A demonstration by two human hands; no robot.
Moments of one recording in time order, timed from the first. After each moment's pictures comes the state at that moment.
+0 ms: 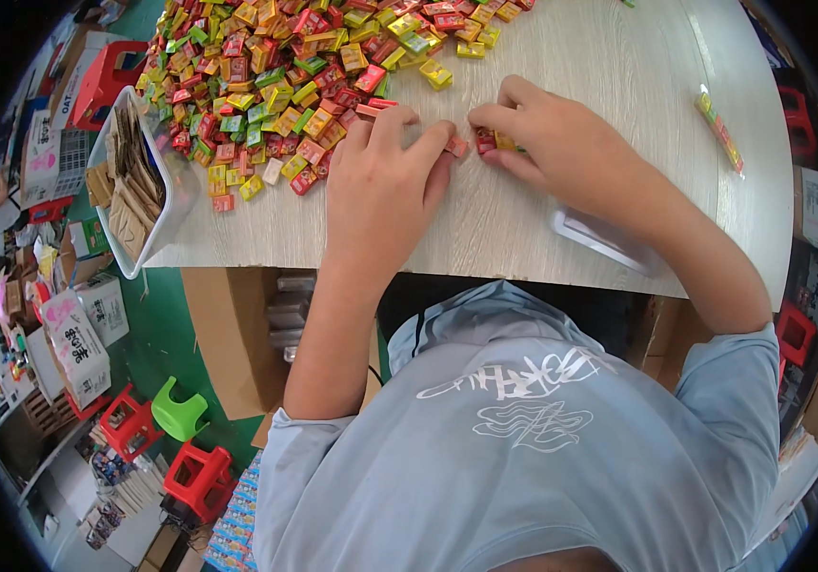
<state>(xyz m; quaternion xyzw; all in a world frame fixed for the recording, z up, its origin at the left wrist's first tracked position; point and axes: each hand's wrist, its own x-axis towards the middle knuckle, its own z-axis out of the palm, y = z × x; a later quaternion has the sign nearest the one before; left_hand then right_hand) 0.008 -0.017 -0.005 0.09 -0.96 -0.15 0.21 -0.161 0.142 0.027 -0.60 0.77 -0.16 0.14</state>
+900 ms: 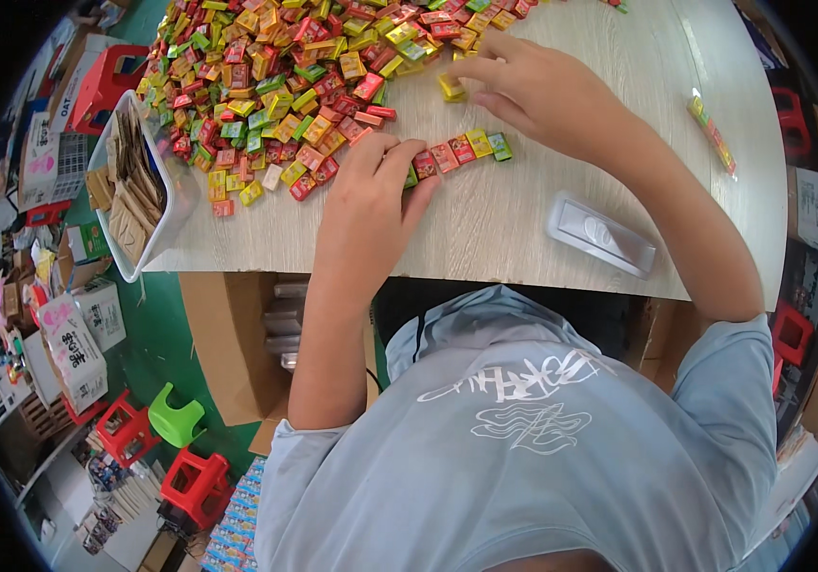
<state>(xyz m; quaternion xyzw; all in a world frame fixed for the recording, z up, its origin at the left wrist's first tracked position) 0.025 -0.019 -0.002 0.11 -0.93 -0.29 0.17 -0.199 0.114 0.016 -0.65 0.74 -0.16 -0.02</state>
